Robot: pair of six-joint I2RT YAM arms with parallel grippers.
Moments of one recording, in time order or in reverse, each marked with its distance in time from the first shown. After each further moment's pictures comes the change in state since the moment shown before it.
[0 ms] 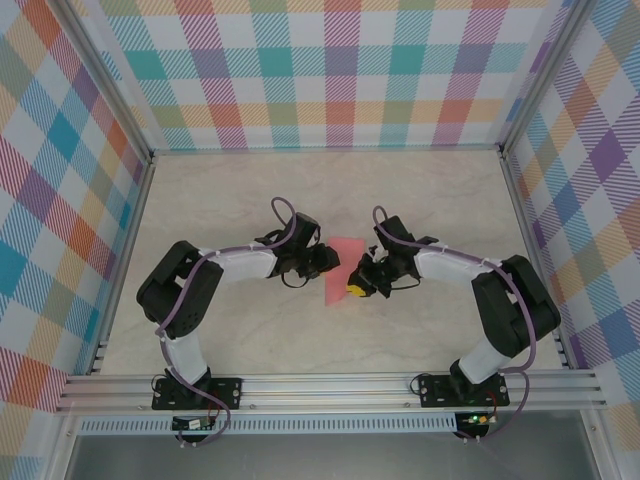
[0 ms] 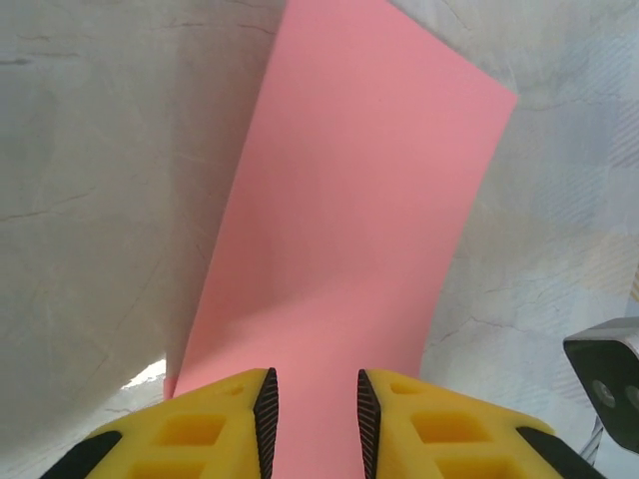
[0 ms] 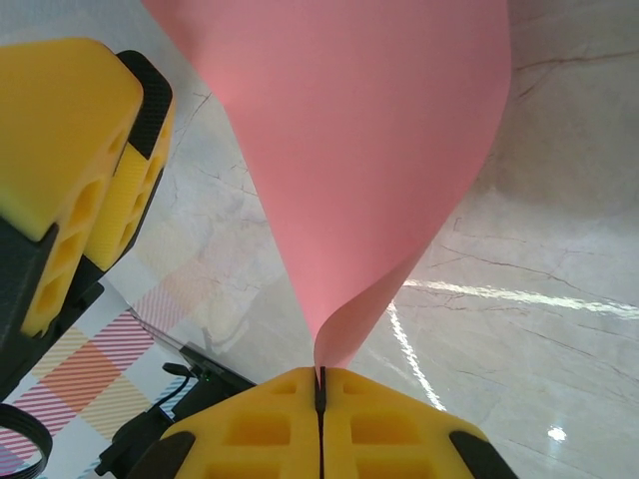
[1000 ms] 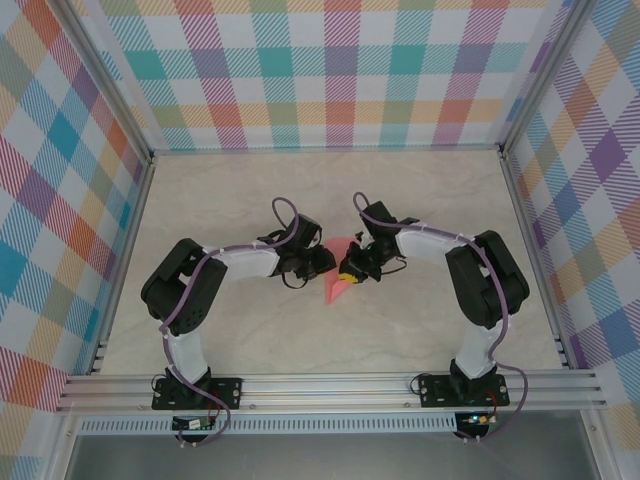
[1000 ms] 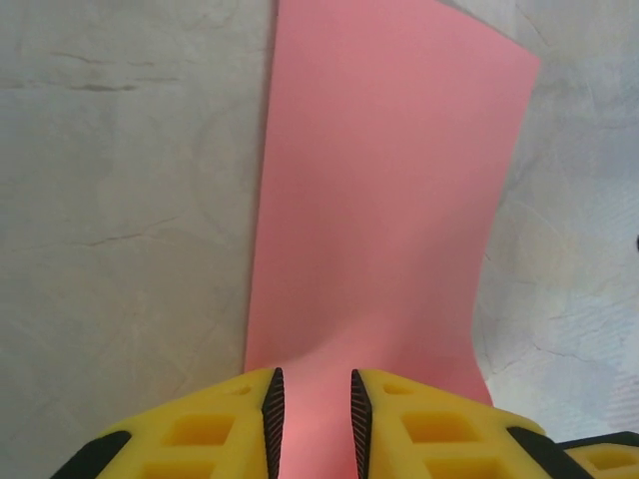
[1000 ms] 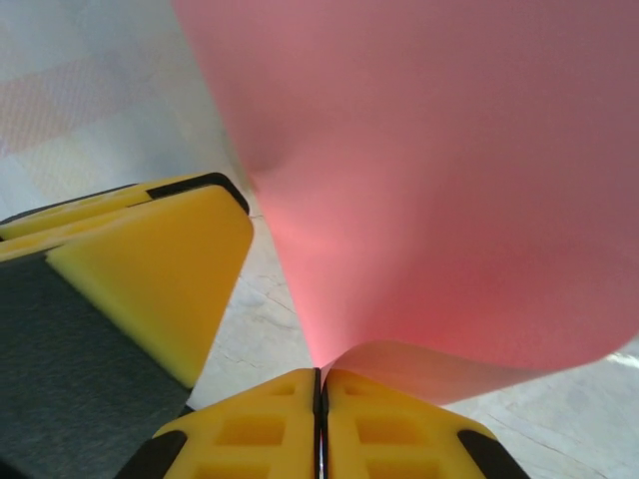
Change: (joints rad) left arm 0.000 0.025 0.018 -0.053 -0.075 0.023; right arm 0.006 0.228 0.241 -0.090 0.046 -0.200
